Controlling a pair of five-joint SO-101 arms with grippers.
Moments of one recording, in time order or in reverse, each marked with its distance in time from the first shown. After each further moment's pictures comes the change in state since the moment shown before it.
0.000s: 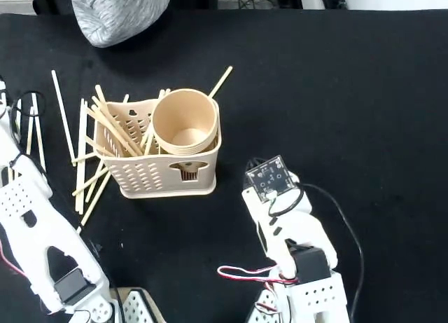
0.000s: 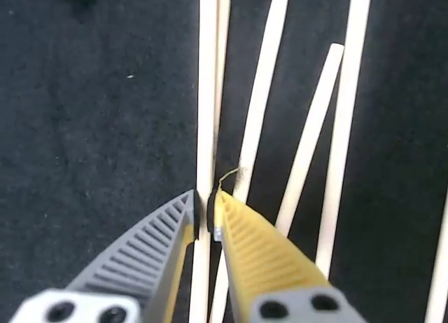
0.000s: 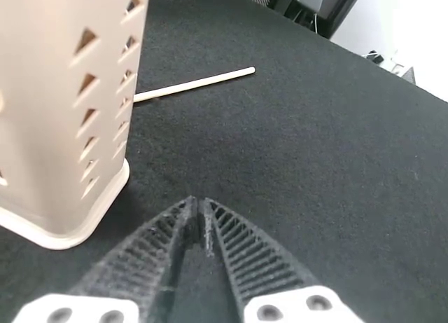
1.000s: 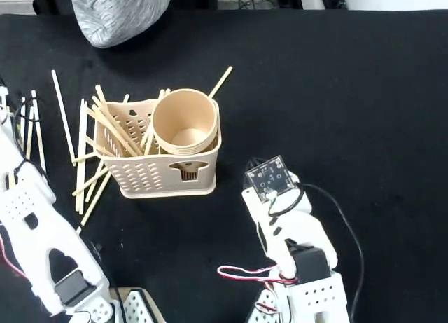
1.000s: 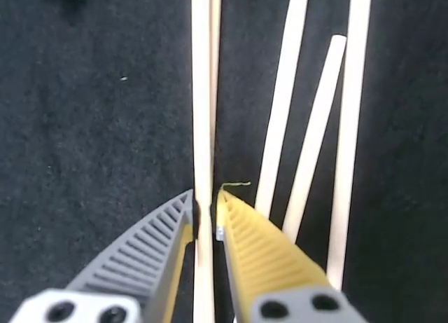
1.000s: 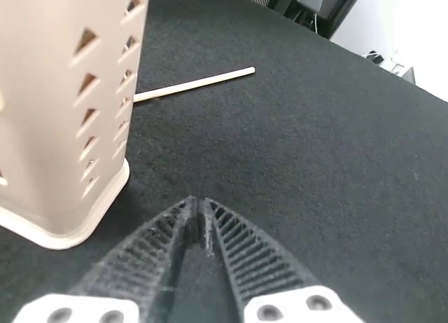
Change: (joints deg) left arm -1.2 9.1 -7.4 1.1 -2.4; right arm 0.0 0.0 0.0 0.0 0.0
